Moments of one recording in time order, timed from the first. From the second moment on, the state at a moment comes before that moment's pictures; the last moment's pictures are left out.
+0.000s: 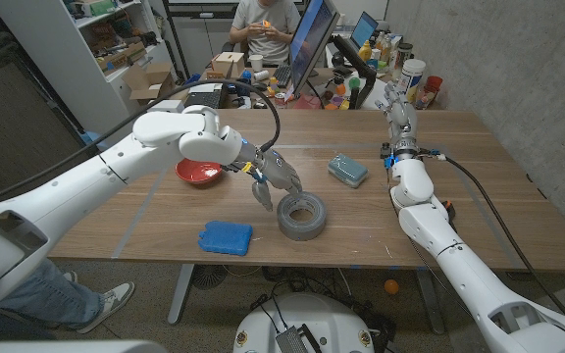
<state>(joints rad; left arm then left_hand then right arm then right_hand) 0.44 0.88 0.71 -1.97 0.75 -0.63 -0.87 0.74 -0.06 0.49 -0.15 0.19 0.20 0.00 0.20 0.20 0.04 0.06 0.23 0.21 0.01 0.08 0.19 0.18 -0.02 0.07 0.19 0.17 -0.89 -0.33 -0.28 -1.49 0.38 0.42 -0.29 0.49 0.16 0.35 -0.12 0.18 0.22 0.05 0.20 0.19 0.21 0.08 0.20 0.19 0.13 0.04 0.22 0.23 0.34 0.05 0.19 0.17</state>
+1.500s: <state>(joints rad) 0.44 0.80 0.80 -1.91 0.83 -0.61 -0.87 0.74 -0.06 0.48 -0.15 0.19 0.20 0.01 0.20 0.20 0.04 0.05 0.23 0.21 0.02 0.09 0.19 0.18 -0.01 0.10 0.19 0.17 -0.86 -0.29 -0.27 -1.42 0.40 0.48 -0.26 0.48 0.15 0.35 -0.12 0.18 0.22 0.04 0.20 0.19 0.21 0.08 0.20 0.19 0.13 0.04 0.22 0.22 0.34 0.05 0.19 0.17</state>
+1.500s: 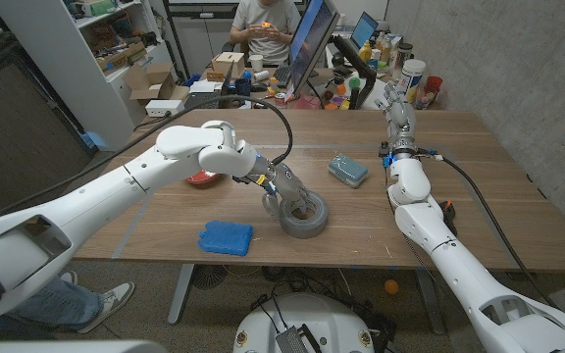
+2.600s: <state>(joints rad) 0.56 0.76 0.79 -1.90 0.90 -0.42 -0.70 1.12 0.02 0.49 -0.18 0.21 0.73 0.10 0.45 0.21 0.73 0.04 0.48 0.22 0.05 0.32 0.34 0.18 0.11 0.23 0.39 0.17 -0.85 -0.27 -0.25 -1.39 0.41 0.54 -0.27 0.48 0.15 0.34 -0.12 0.18 0.22 0.04 0.20 0.19 0.21 0.08 0.20 0.19 0.13 0.04 0.22 0.22 0.33 0.05 0.19 0.17</state>
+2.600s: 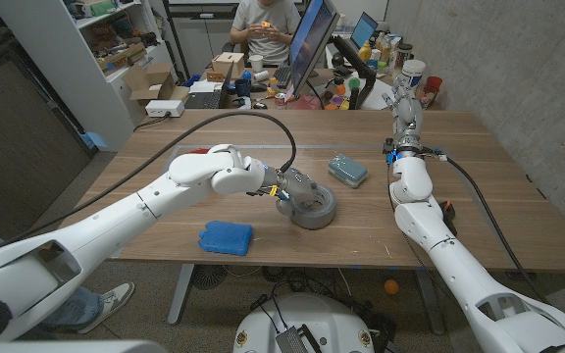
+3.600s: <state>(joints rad) 0.54 0.78 0.80 -1.91 0.88 -0.35 -0.70 1.13 0.01 0.48 -0.17 0.21 0.76 0.10 0.45 0.23 0.78 0.04 0.49 0.22 0.14 0.38 0.46 0.18 0.18 0.30 0.62 0.17 -0.86 -0.28 -0.26 -1.42 0.40 0.51 -0.28 0.48 0.15 0.34 -0.13 0.18 0.22 0.04 0.20 0.19 0.21 0.08 0.20 0.19 0.13 0.04 0.22 0.22 0.33 0.05 0.19 0.17</state>
